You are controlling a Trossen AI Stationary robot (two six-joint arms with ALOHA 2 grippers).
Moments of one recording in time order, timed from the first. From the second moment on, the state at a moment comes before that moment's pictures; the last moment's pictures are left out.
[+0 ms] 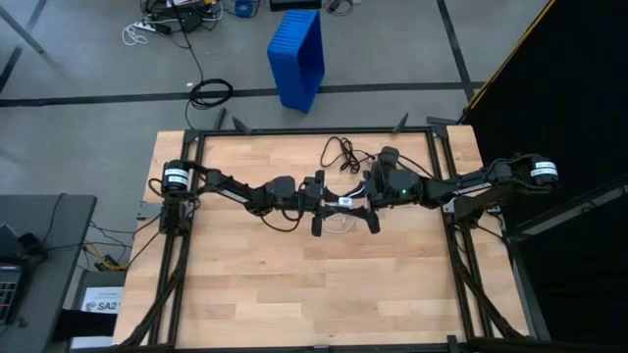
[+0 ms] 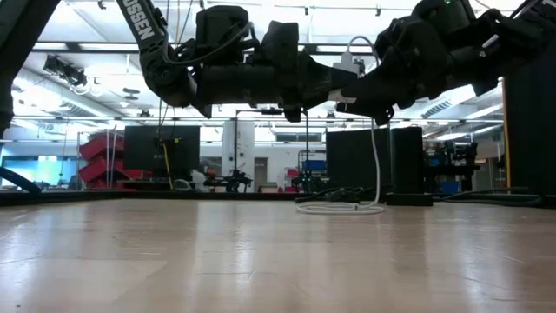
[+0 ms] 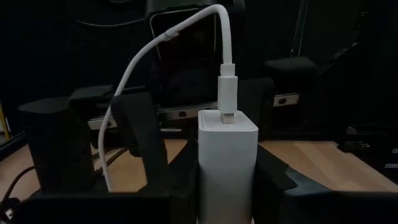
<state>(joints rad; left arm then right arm) 0.08 1.92 0.90 1.10 0.14 -0.06 -0.11 1.28 0.42 0.61 -0.17 0.13</state>
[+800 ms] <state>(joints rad) 0.08 1.92 0.90 1.11 0.12 -0.08 -0.11 1.28 0.42 0.62 -0.17 0.11</state>
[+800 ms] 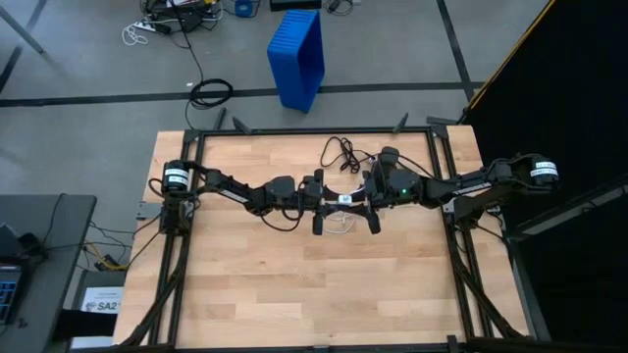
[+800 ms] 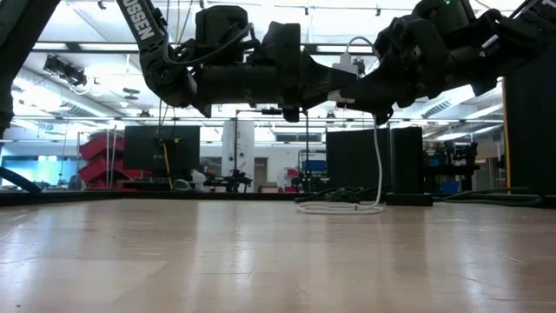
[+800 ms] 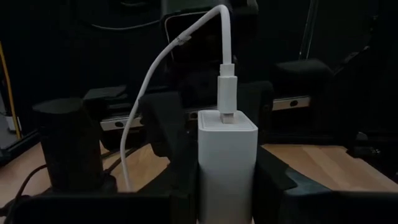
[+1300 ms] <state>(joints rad) 0.08 1.92 0.90 1.11 0.03 -0.08 -0.11 1.28 0.42 0.62 -0.18 0.10</state>
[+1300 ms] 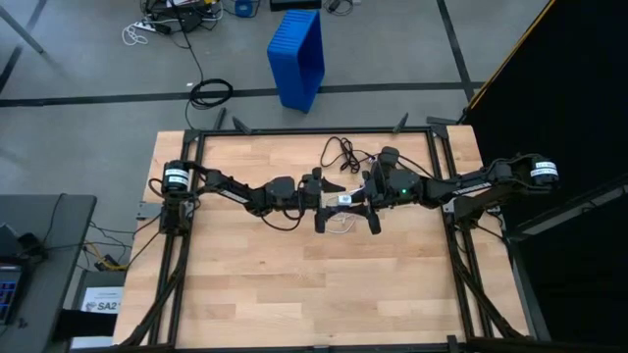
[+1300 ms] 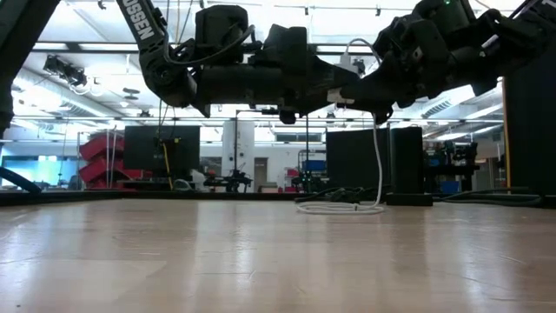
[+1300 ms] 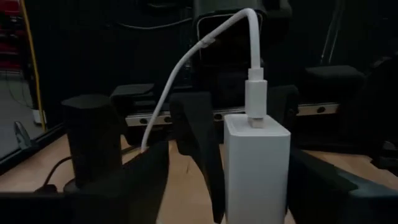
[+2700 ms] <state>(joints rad) 0.07 1.92 0.90 1.16 0.14 -0.08 -0.11 1.28 0.43 0.68 -0.16 0.13</state>
